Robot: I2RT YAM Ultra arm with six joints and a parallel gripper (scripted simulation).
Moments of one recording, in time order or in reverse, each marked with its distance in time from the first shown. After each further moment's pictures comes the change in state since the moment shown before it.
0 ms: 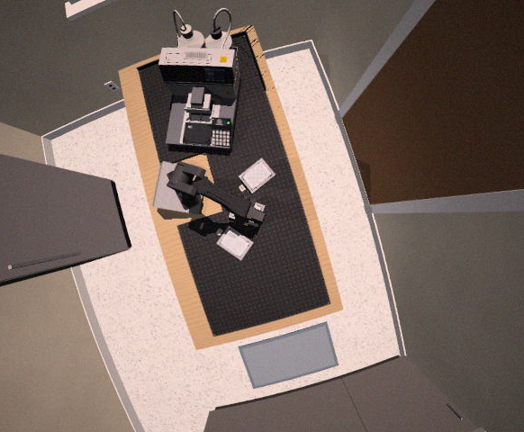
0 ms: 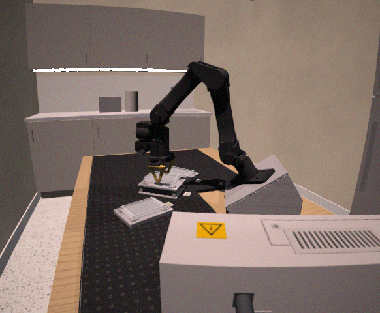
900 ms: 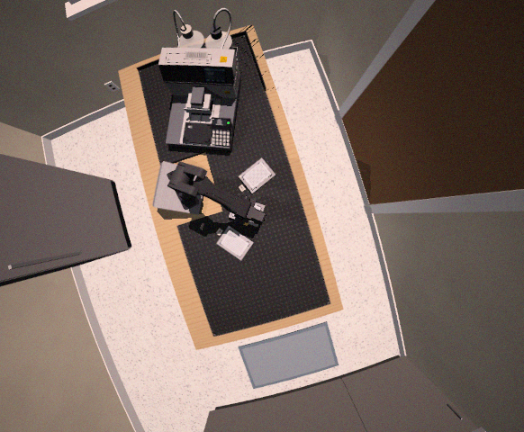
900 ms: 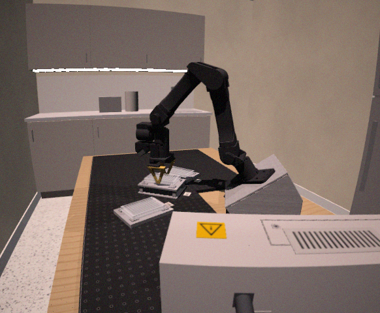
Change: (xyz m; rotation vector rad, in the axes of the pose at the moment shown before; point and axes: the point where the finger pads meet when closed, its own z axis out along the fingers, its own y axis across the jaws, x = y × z) arm 0.000 0.000 0.004 0.000 0.002 0.000
